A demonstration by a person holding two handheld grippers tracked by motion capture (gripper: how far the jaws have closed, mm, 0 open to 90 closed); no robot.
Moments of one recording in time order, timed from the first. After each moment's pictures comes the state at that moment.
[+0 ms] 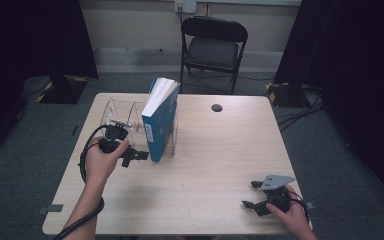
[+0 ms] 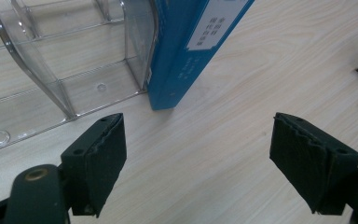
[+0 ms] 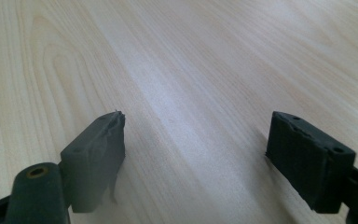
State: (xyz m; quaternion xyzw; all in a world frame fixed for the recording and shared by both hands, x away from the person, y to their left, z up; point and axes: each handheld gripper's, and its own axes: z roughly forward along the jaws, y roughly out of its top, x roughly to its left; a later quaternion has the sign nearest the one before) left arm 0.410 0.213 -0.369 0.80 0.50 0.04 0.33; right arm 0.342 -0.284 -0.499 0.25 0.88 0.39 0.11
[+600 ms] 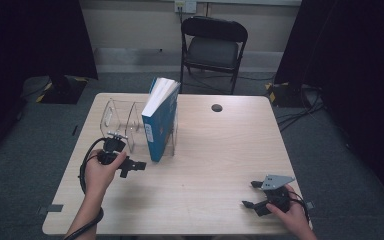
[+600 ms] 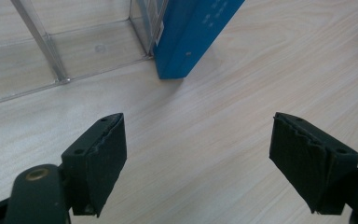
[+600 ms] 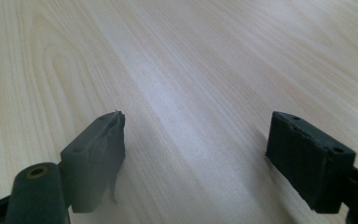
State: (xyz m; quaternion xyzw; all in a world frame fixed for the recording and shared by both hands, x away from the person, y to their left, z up) left arm 0.399 0.225 -0.408 0.79 0.51 0.02 0.33; right arm 0.342 -0.284 -0.500 0.25 0.88 0.39 0.11
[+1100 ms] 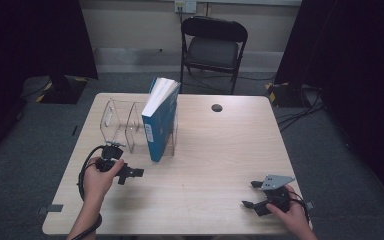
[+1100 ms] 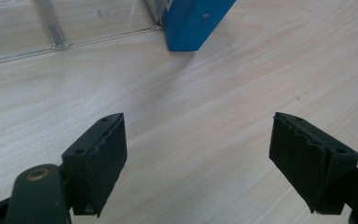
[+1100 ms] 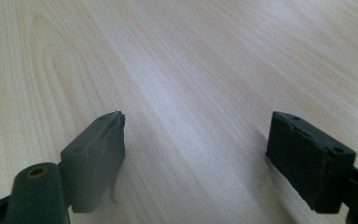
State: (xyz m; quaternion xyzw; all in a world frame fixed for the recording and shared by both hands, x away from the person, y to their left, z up) left arm 0.391 0.235 -0.433 0.79 0.52 0.00 0.33; right arm 0.342 -0.284 -0.500 0.25 0.88 0.39 0.11
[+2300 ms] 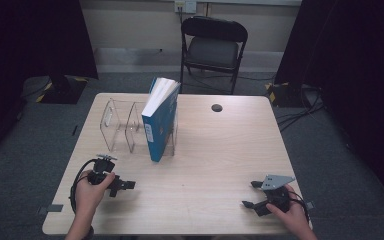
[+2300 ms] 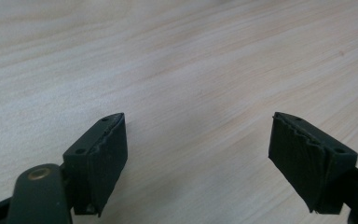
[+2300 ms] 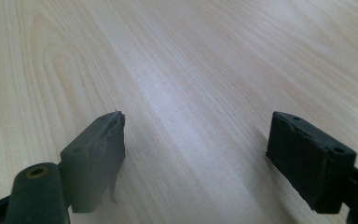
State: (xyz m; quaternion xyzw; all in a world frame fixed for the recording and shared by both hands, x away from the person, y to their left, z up) left arm 0.370 0.262 -0.468 0.79 0.53 -0.01 0.31; right arm 0.342 -0.284 -0.500 0.25 0.88 0.39 0.11
